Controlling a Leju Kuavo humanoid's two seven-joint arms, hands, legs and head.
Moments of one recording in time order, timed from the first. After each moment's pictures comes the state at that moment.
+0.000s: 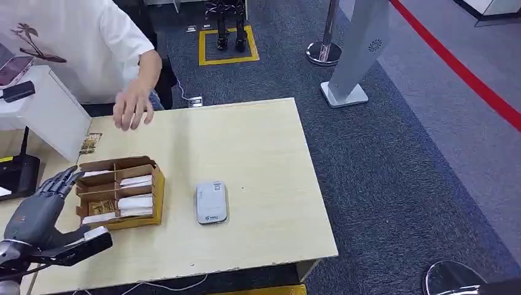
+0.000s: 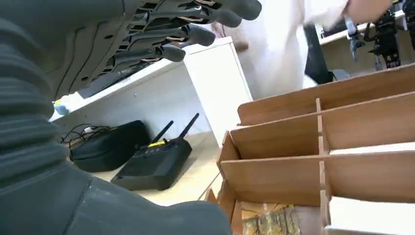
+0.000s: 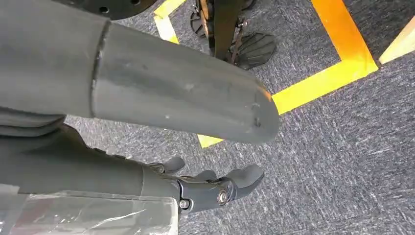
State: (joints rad) left arm 0.02 0.65 -0.13 -1.76 -0.84 -0.17 0.03; right arm -0.11 -0.06 1.18 -0.07 -1.52 -0.18 -0.32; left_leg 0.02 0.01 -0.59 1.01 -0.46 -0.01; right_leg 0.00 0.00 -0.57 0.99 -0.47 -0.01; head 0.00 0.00
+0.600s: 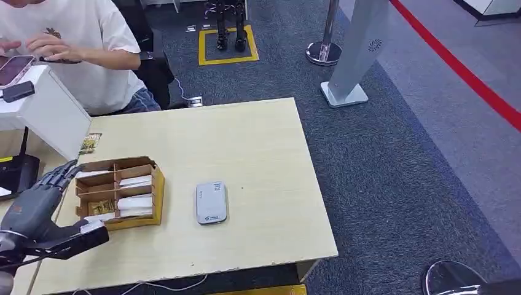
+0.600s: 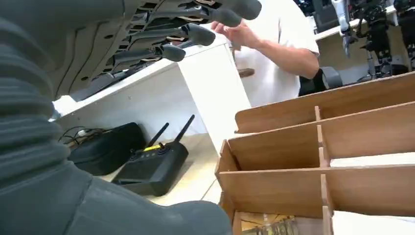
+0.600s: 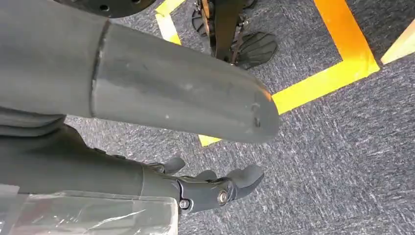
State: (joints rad) left arm -0.01 0.70 -0.15 -1.76 -0.78 -0.21 0.05; right arm -0.12 -0.06 1.19 -0.07 -1.52 -0.18 -0.31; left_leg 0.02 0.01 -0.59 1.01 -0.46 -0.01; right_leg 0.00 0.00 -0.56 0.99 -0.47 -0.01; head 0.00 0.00
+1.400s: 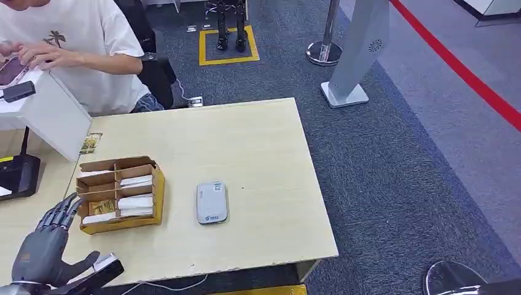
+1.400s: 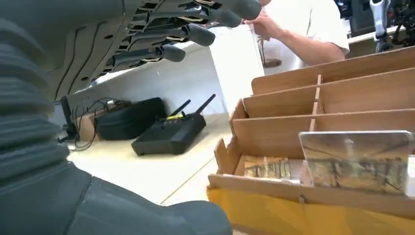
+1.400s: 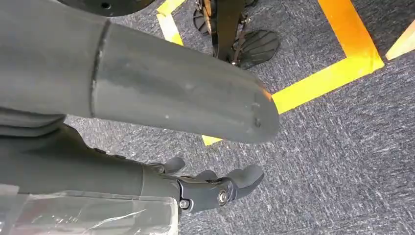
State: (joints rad) left arm 0.28 0.53 -0.09 -1.87 -0.93 0.02 0.10; right arm -0.11 -0.06 1.18 -0.07 -1.52 -0.19 -0.31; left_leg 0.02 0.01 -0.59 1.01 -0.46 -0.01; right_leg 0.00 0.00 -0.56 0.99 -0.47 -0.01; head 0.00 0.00
